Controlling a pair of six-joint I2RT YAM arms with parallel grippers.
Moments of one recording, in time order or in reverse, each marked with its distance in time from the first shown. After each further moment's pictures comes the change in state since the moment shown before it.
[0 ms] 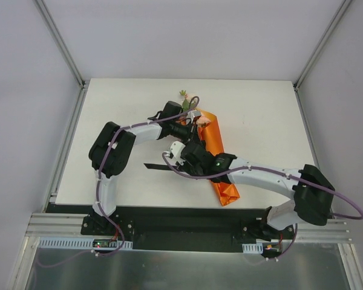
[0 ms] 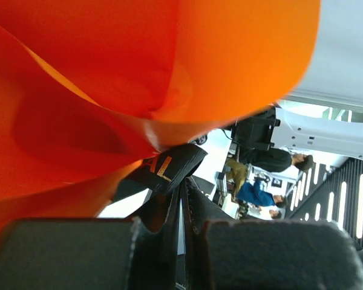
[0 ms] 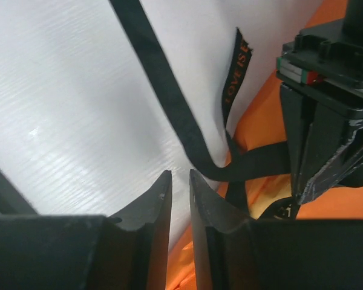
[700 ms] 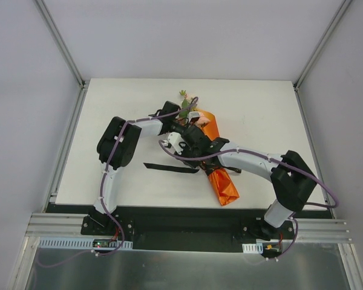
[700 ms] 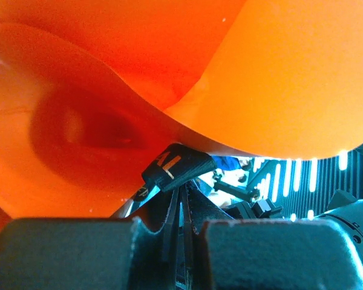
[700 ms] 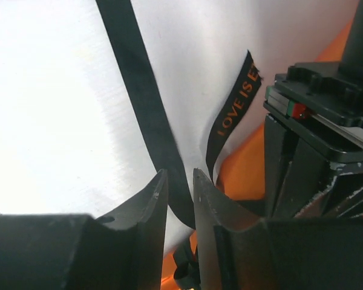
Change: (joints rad) left arm 0.083 0.191 0.146 -0.079 0.229 0.059; right arm -0.187 0.230 0.147 0.000 -0.254 -0.175
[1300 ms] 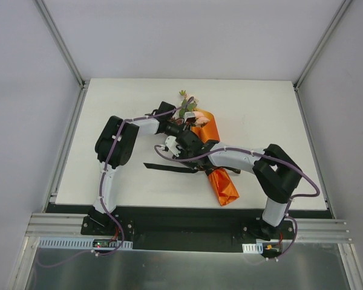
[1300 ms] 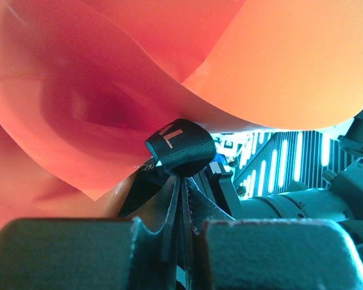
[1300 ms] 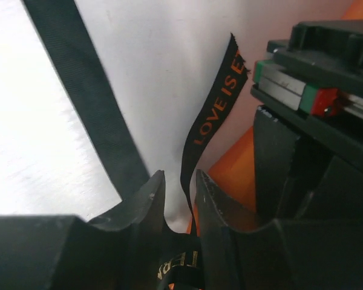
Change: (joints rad) left arm 0.038 0.000 -0.010 -0.070 0.066 0.039; right arm 0.008 0.132 0.020 0.050 0.098 -0.048
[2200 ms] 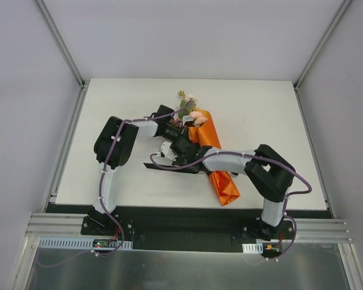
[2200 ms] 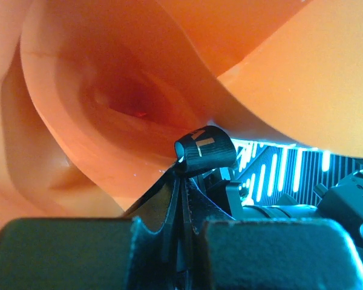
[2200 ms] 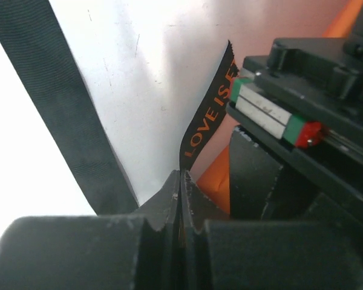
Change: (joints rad) left arm 0.001 -0.013 -0.064 0.001 -0.025 0.026; right arm 0.061 0.076 -0.006 0.076 0.196 -0.080
